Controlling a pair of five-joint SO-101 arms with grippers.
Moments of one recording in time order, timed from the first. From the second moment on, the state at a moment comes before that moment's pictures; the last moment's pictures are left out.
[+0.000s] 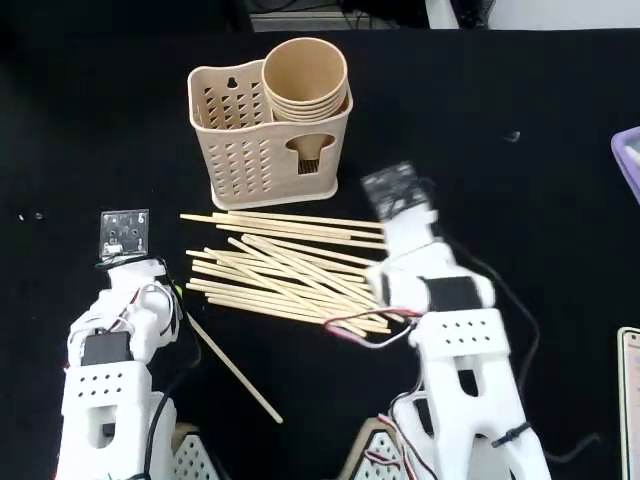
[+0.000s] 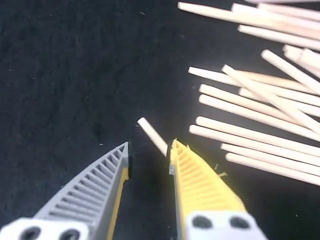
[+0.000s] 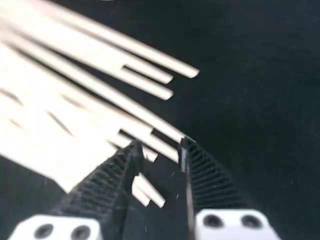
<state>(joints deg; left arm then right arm) -13.3 -67.8 83.8 44.4 -5.2 -6.0 -47.3 62.8 56.2 20.4</state>
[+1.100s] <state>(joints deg) -21.6 -67.8 83.8 44.2 -1.9 -52.0 -28.4 58.0 51.8 13.8</state>
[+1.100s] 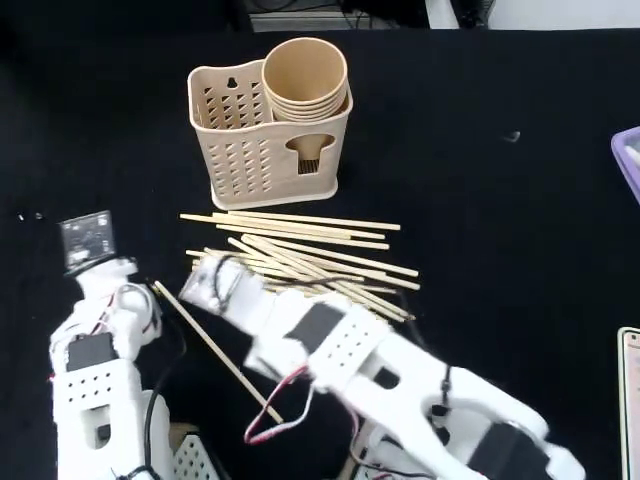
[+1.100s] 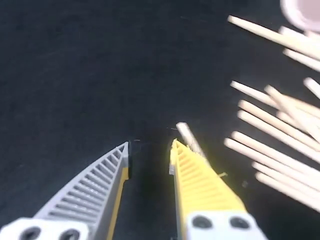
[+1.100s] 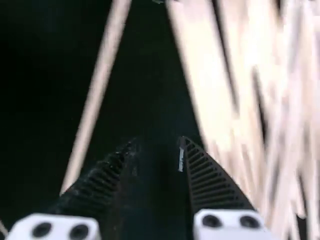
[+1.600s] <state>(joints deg) -30.0 -67.8 83.8 44.2 2.0 -59.5 -15.3 56.3 42.9 6.7</state>
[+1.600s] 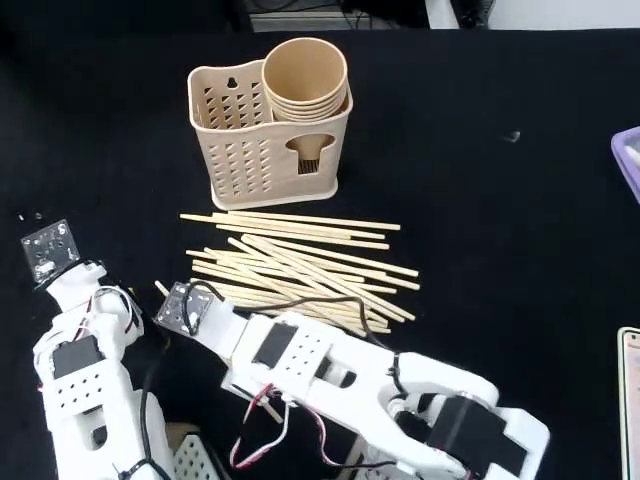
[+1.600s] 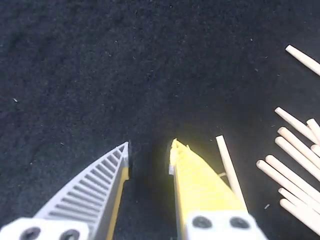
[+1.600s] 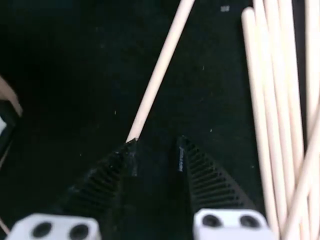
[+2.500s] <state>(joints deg) -30.1 -67.8 83.8 44.2 2.2 -64.9 -12.7 54.3 43.2 5.3</state>
